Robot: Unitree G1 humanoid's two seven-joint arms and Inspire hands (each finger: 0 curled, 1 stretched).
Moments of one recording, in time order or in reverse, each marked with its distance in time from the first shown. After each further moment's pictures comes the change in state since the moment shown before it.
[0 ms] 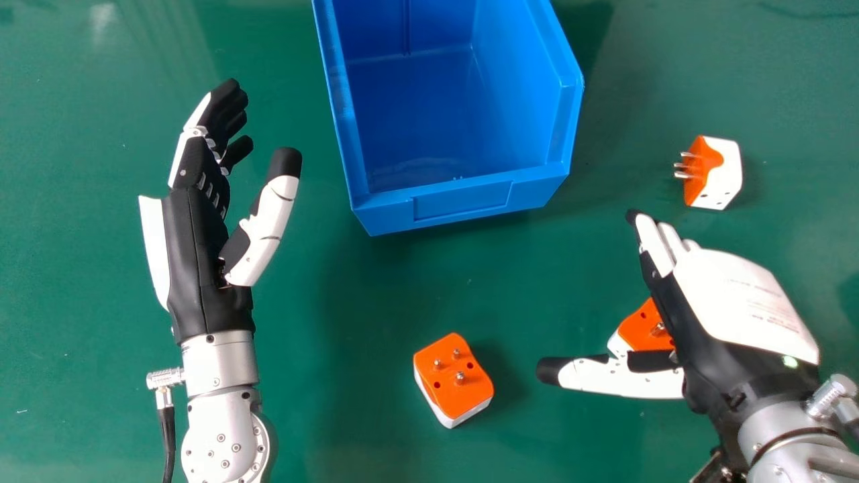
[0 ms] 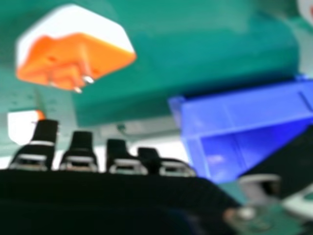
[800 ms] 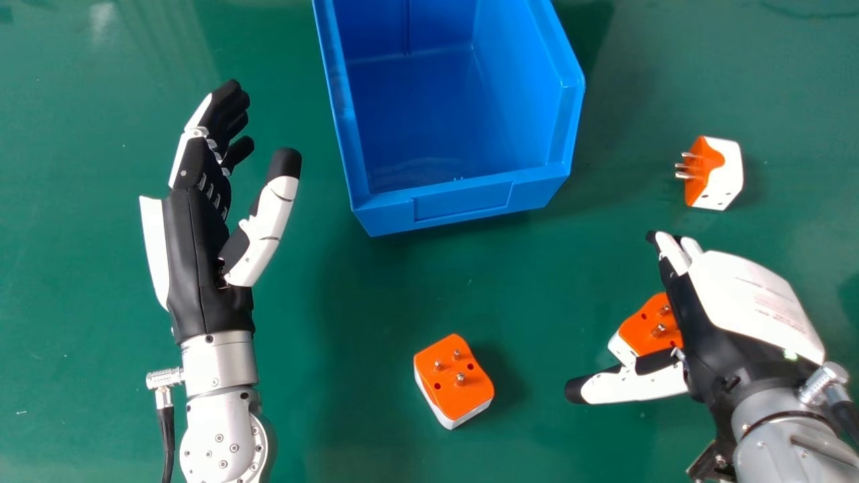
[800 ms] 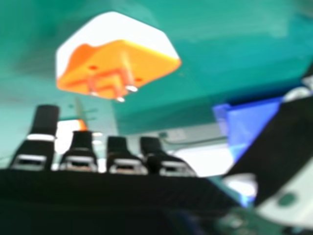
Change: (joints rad) left arm 0.000 0.000 0.002 0.005 -0.030 0.000 -0.026; right arm -0.055 0.119 0.012 0.066 -0.131 0.105 0.025
